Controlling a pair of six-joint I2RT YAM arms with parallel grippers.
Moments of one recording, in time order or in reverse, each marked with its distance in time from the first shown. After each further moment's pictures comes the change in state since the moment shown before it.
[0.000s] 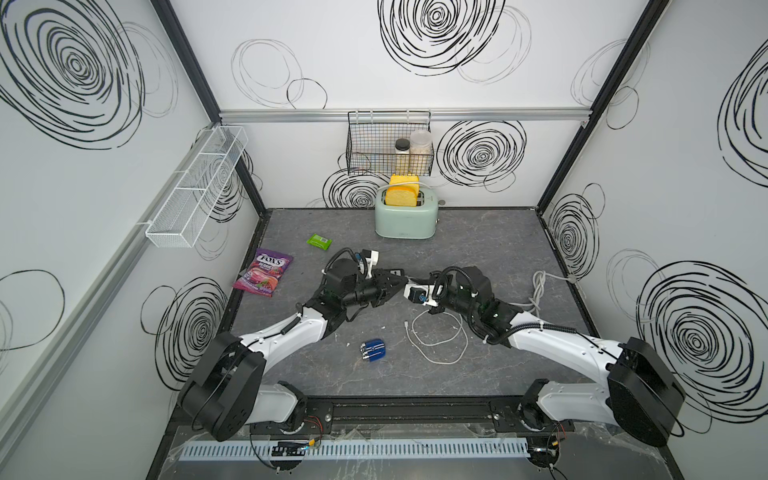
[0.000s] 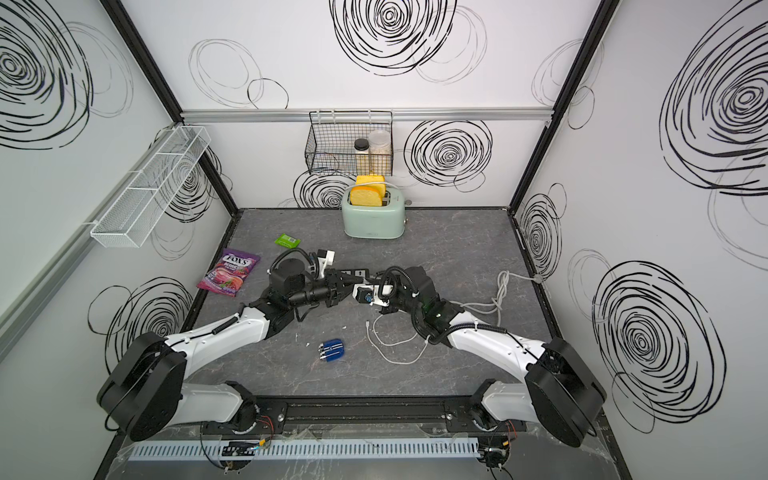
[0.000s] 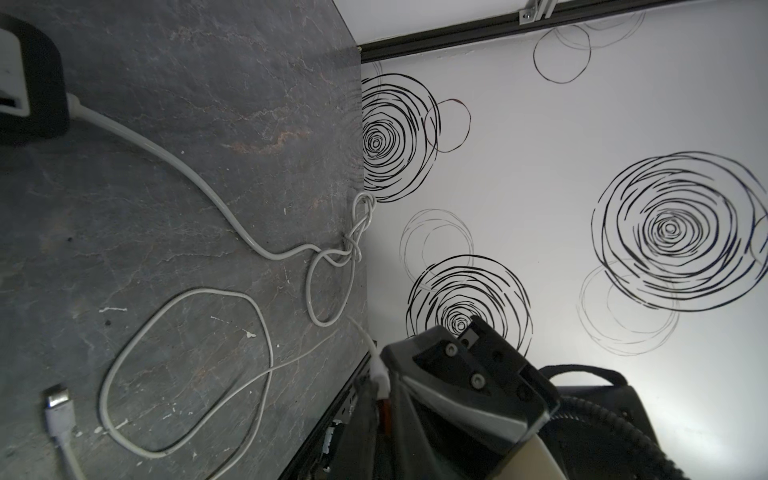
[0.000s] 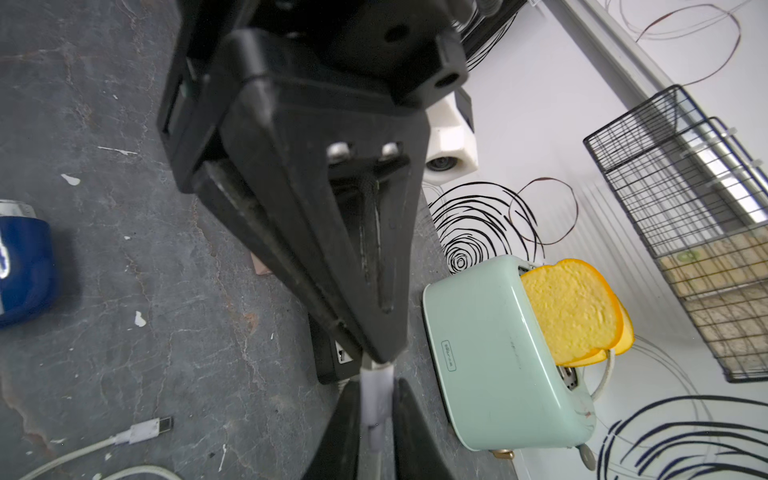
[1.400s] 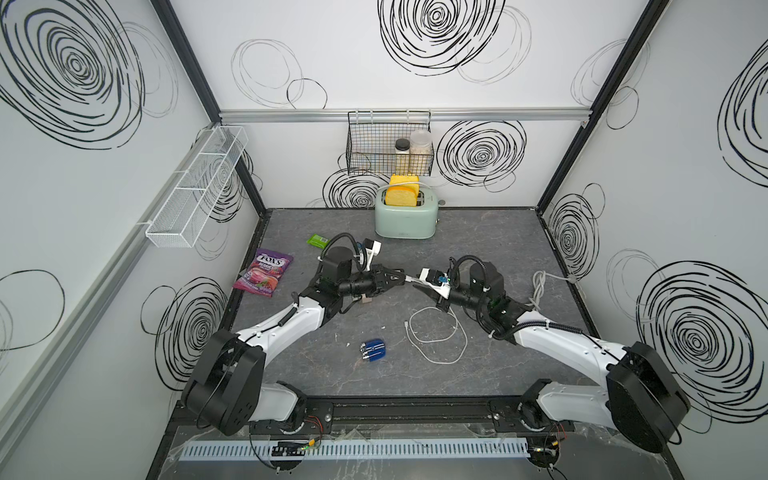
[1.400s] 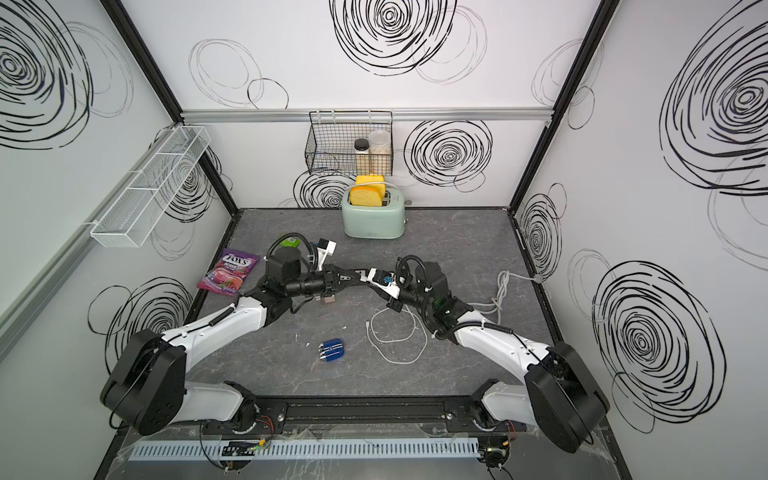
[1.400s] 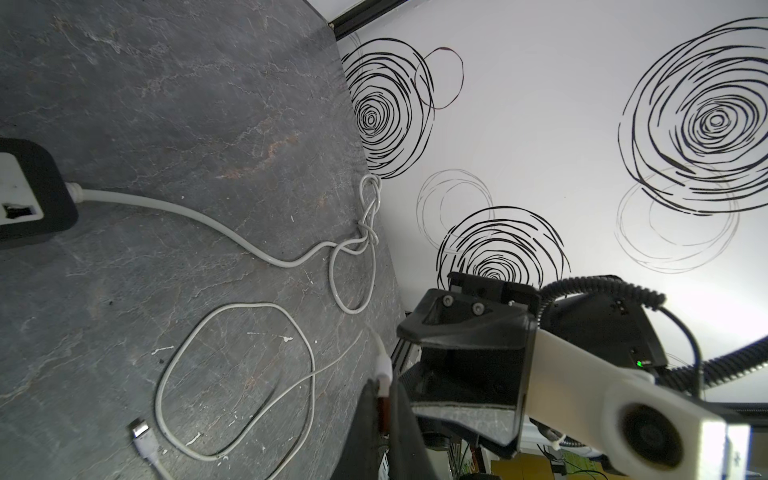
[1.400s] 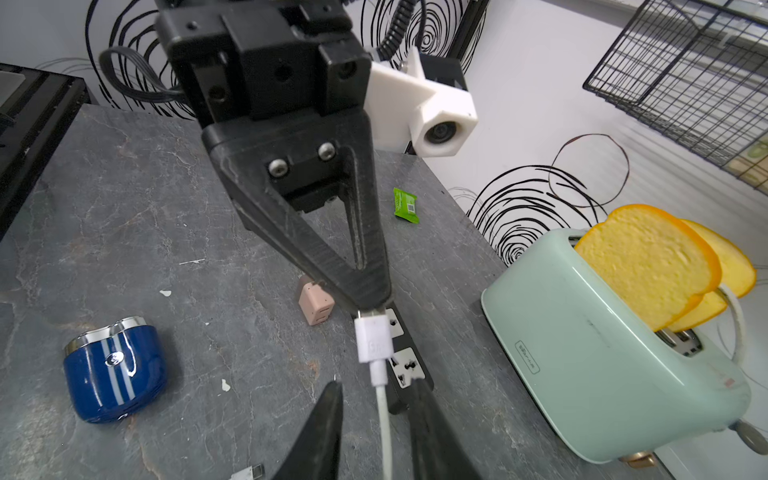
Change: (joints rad) left arm 0.074 0.026 0.107 -0.151 0.158 0.306; right arm -0.106 -0.021 -0.059 0.099 -0.236 0.363
